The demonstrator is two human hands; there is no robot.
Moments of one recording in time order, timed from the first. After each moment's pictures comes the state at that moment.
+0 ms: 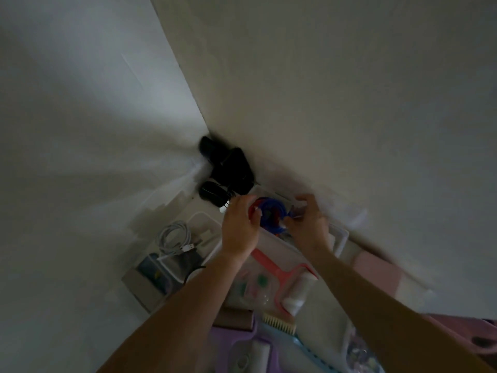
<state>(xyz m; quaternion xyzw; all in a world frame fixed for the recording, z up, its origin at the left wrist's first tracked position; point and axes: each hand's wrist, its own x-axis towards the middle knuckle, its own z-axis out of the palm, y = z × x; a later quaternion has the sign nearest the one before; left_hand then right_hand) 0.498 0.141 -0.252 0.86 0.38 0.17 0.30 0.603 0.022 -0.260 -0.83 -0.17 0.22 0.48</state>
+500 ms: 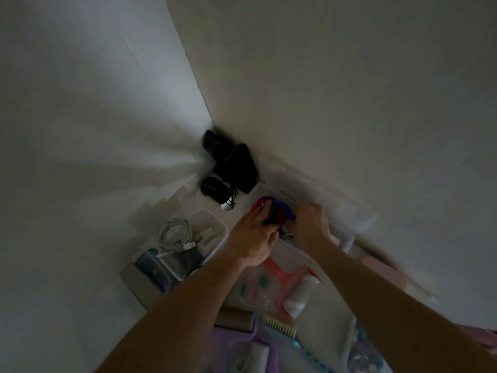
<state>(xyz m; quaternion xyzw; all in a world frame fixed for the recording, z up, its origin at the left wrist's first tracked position) 0.496 0.147 -0.279 0.96 0.19 -0.14 0.14 0.624 0.046 -0.260 -0.92 -0.33 0.20 0.12</state>
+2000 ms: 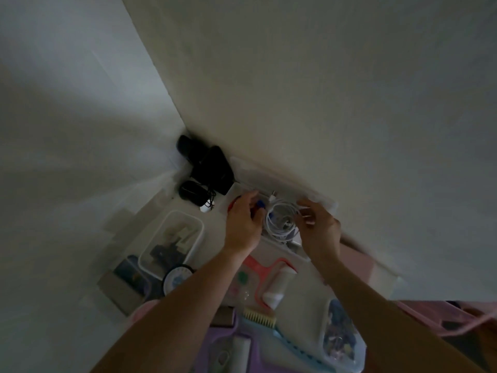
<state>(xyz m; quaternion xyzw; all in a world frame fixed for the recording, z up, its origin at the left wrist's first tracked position) 0.528 0.107 -0.257 0.81 0.34 0.15 0.45 0.621 -0.038 -0.265 -0.84 -0.17 0.11 0.50</state>
